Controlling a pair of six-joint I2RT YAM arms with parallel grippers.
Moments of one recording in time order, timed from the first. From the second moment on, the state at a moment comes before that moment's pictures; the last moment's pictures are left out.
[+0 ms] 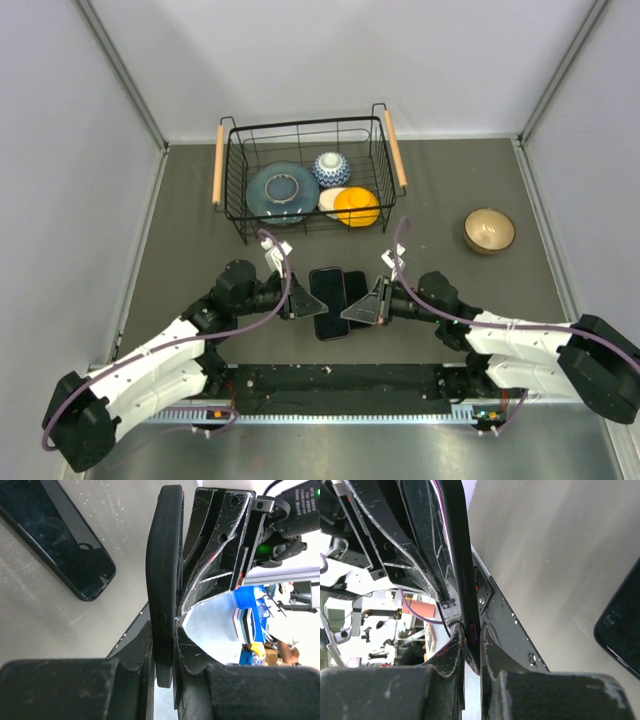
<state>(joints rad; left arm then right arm) -0.70 0.77 0.36 0.10 0.55 -0.88 0.87 1.05 0.20 0.72 -0.43 1.07</state>
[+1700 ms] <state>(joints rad) -0.70 0.74 0.37 0.04 0.39 -0.84 0.92 0.98 0.26 0.47 -0.28 1.11</state>
